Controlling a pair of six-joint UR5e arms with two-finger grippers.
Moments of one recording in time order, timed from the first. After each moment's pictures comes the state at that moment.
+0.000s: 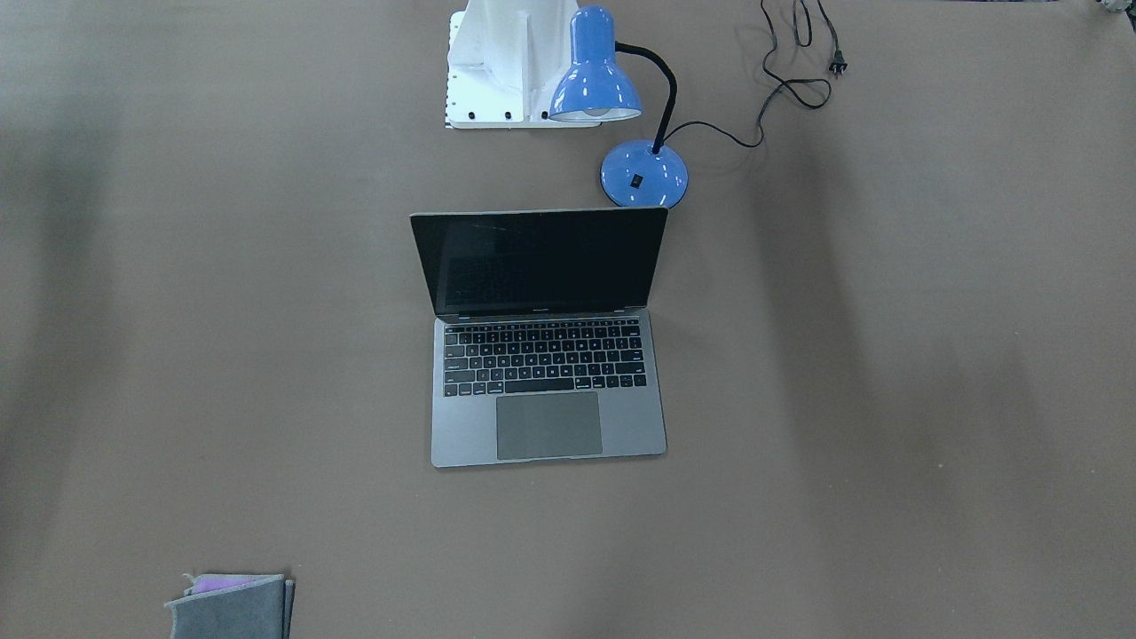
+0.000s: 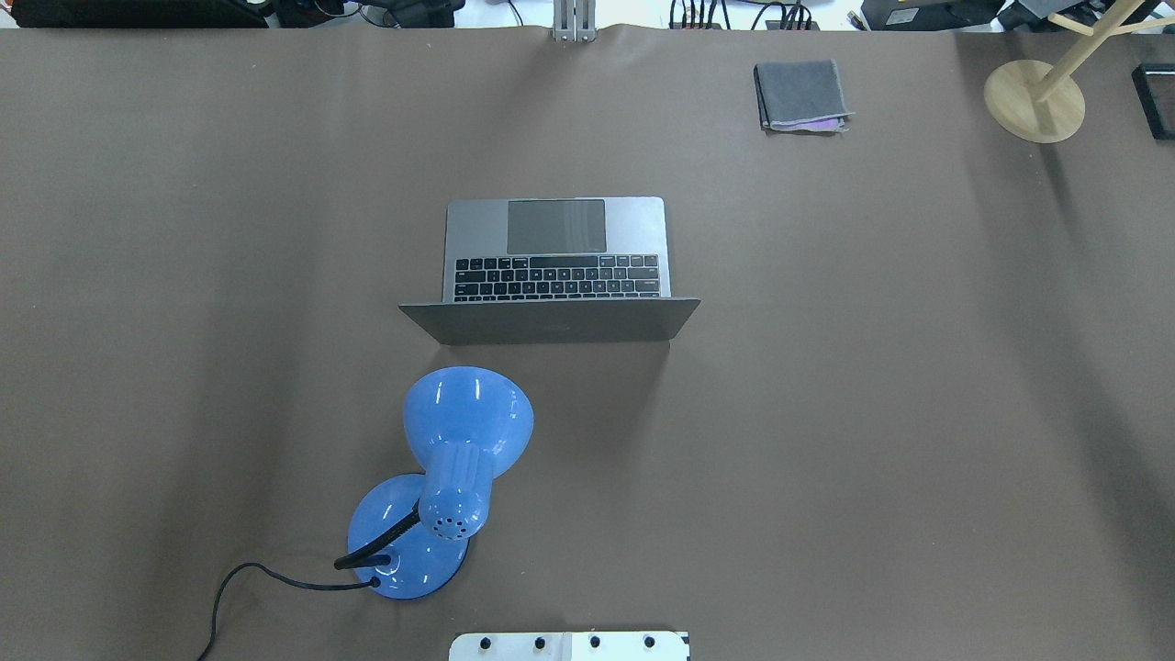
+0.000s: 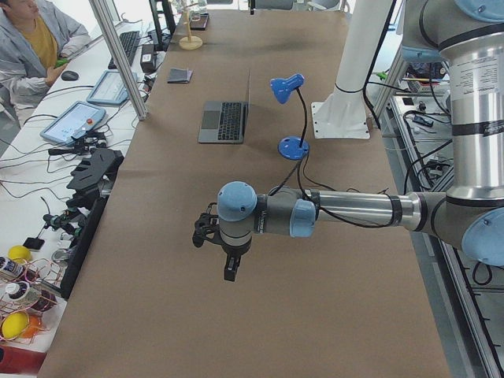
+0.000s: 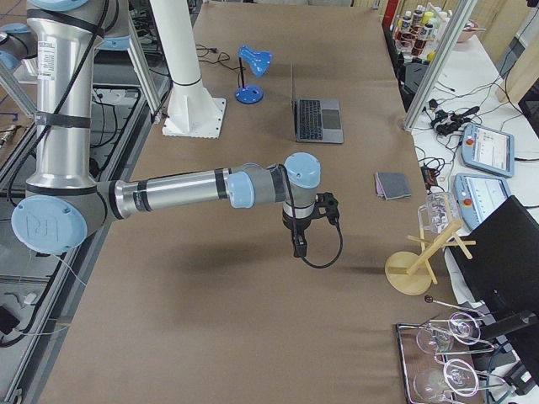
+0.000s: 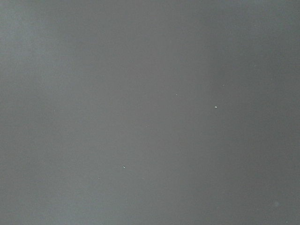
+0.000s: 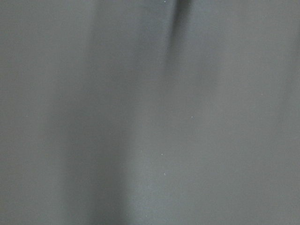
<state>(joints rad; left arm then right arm) -1.58 -1.41 -1.77 -1.64 -2.35 0.10 1.41 -1.67 1.85 -1.57 2.29 0.03</state>
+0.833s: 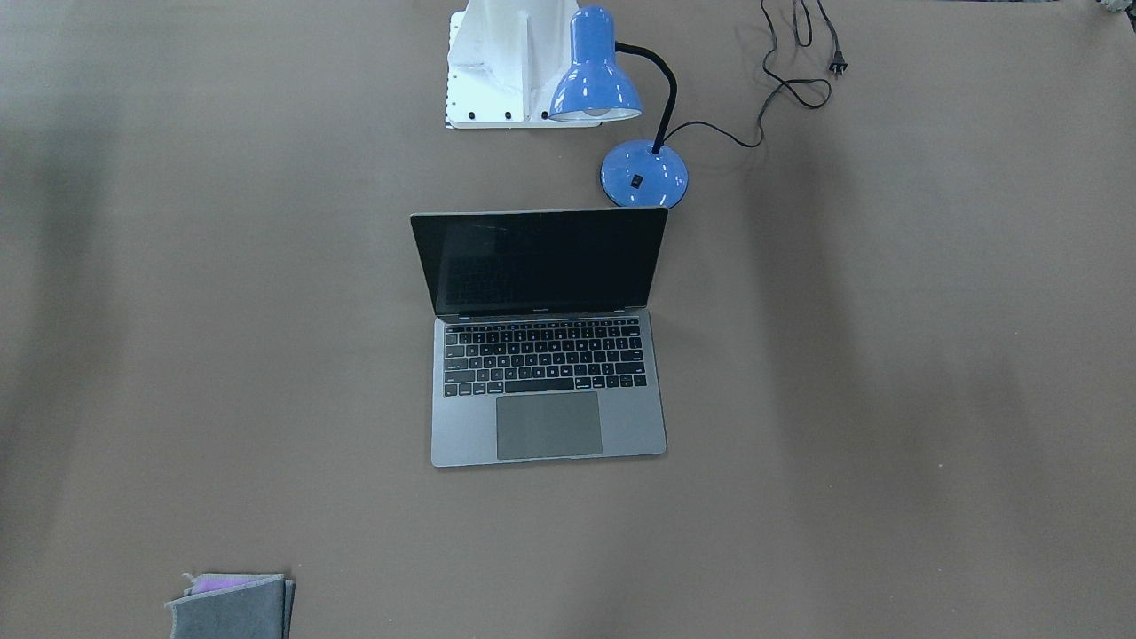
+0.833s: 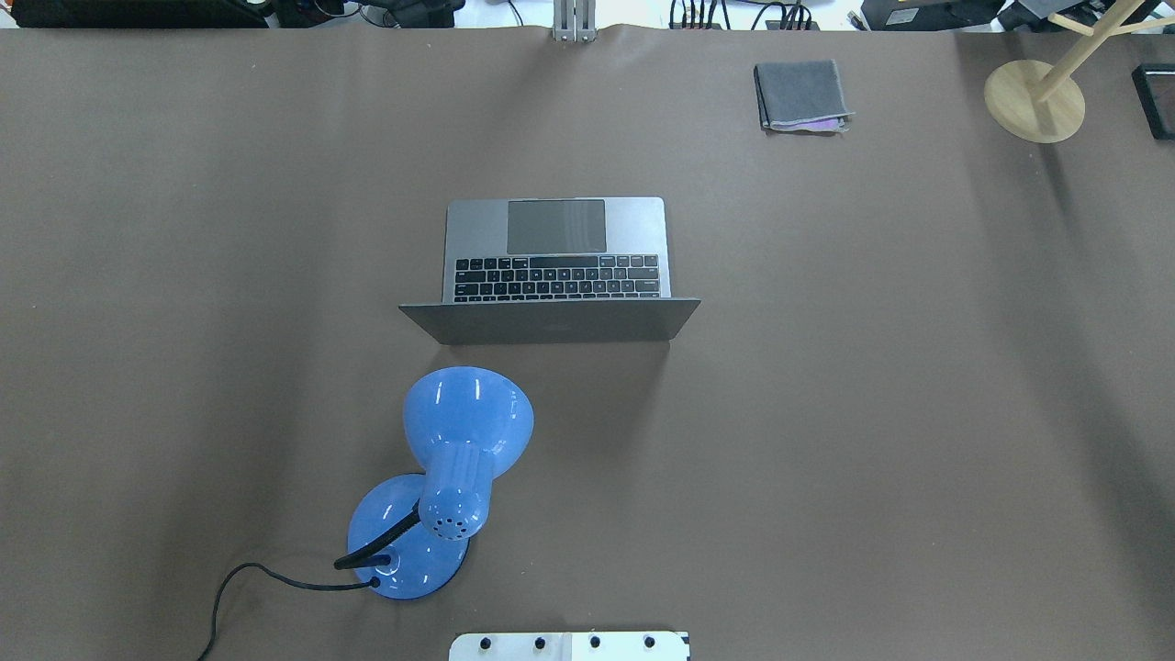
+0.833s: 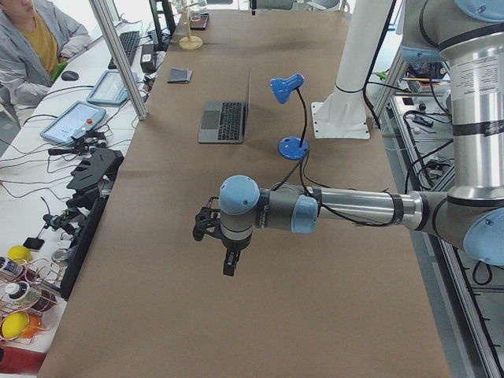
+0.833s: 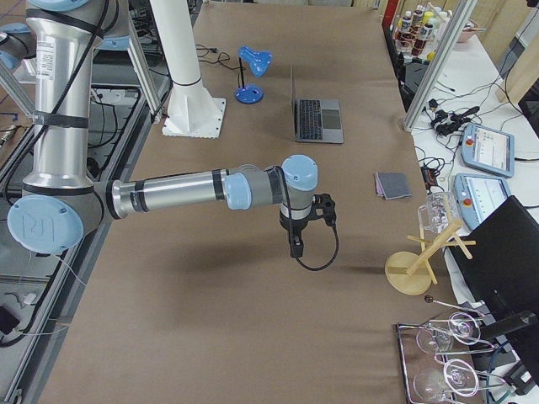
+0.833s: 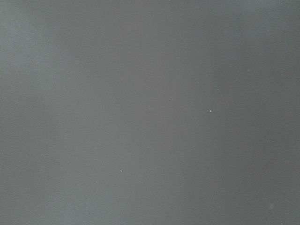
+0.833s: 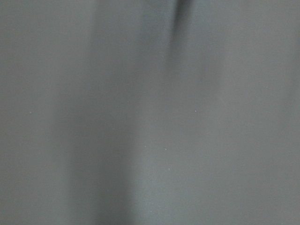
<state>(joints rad) -1.58 -1.40 -1.80 -1.65 -2.36 0.08 1.41 -1.68 1.85 -1.57 2.32 0.04</state>
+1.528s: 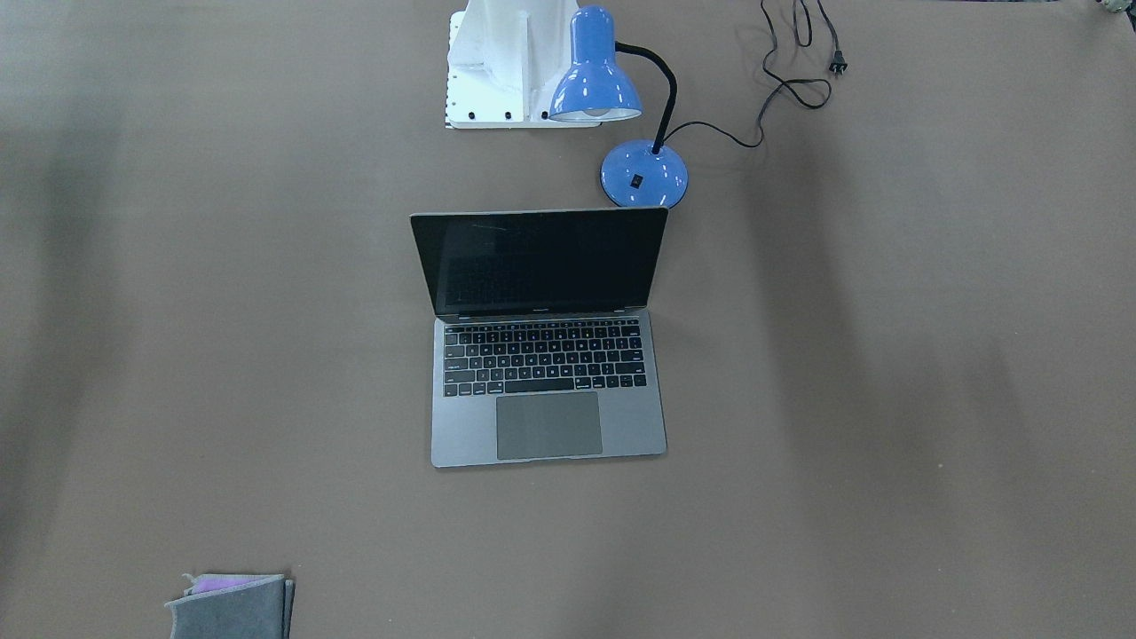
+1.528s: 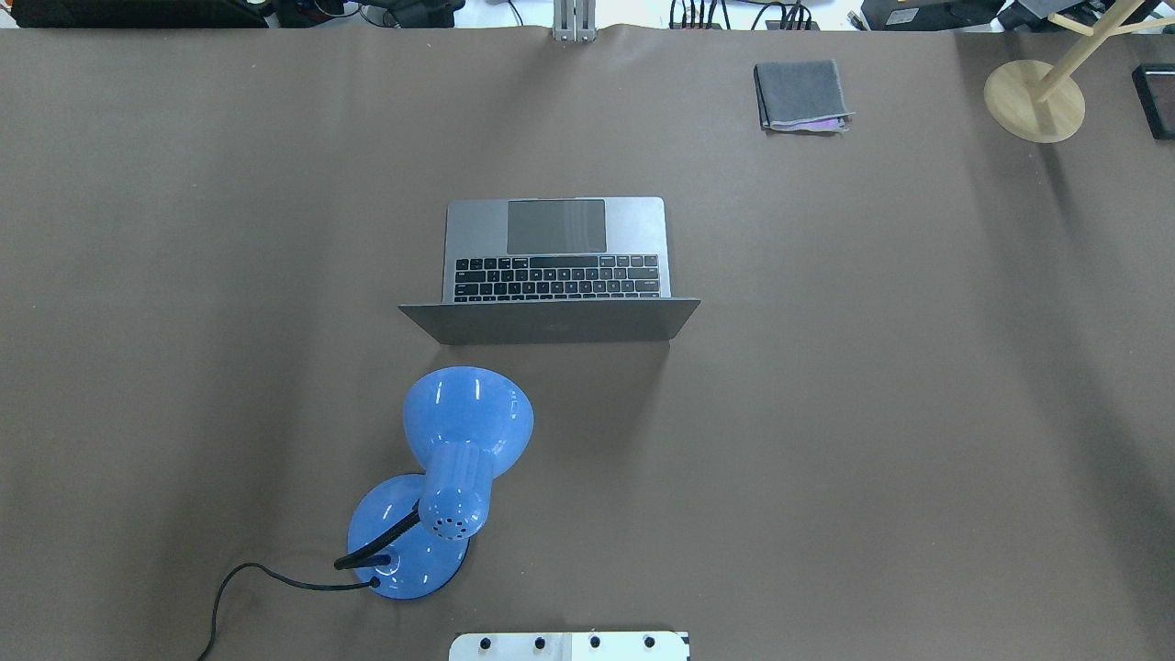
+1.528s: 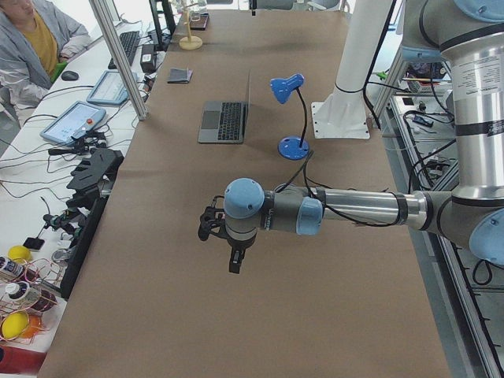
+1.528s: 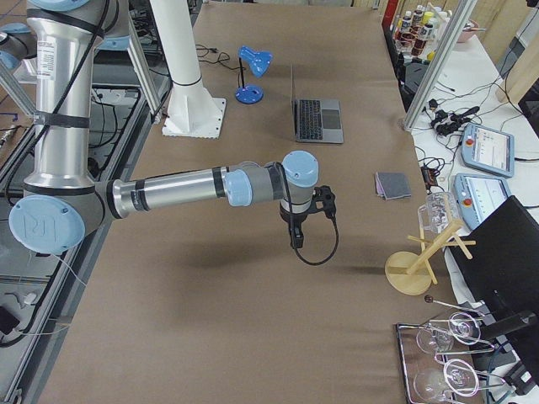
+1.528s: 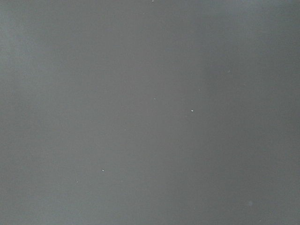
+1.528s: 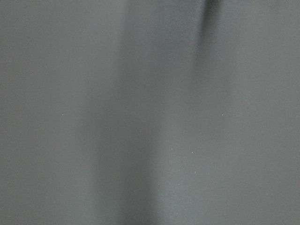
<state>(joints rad) -1.58 -1.37 -1.81 -1.65 -2.42 0.07 1.40 -1.68 1.87 -1.57 2.40 0.04</state>
